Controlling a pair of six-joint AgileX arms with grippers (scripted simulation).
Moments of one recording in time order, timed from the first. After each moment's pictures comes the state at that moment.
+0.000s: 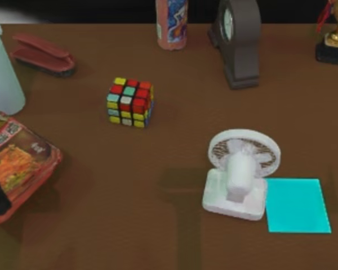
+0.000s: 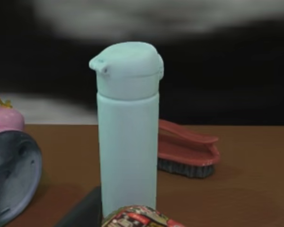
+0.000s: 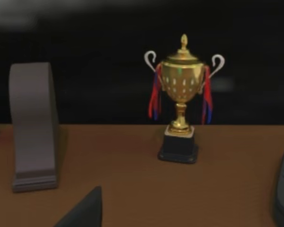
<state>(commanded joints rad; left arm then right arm) 0.00 0.00 0.00 0.00 0.00 0.00 0.00 0.00 0.00 0.00 0.00 0.00</state>
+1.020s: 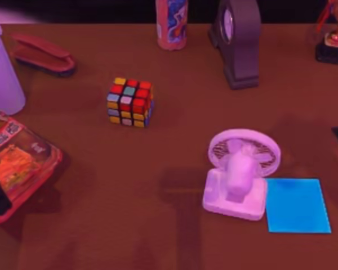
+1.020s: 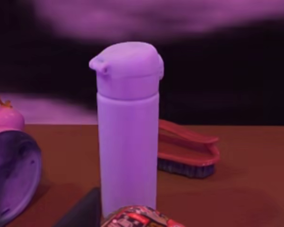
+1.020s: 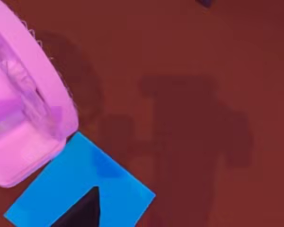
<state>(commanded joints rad) 0.00 0.00 0.00 0.00 0.00 0.00 0.32 1.05 1.00 -0.79 0.00 -0.40</state>
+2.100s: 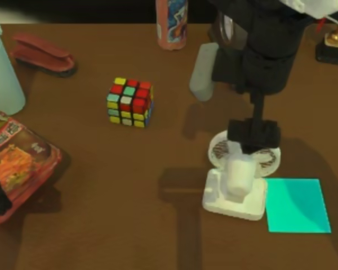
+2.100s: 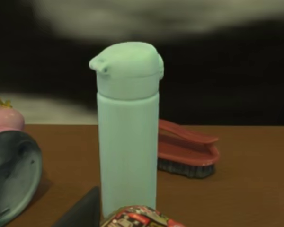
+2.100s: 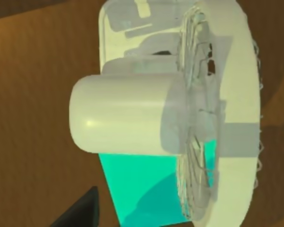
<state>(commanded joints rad) 0.00 0.00 0.00 0.00 0.00 0.00 0.59 2.02 1.91 -1.47 0.00 -0.74</state>
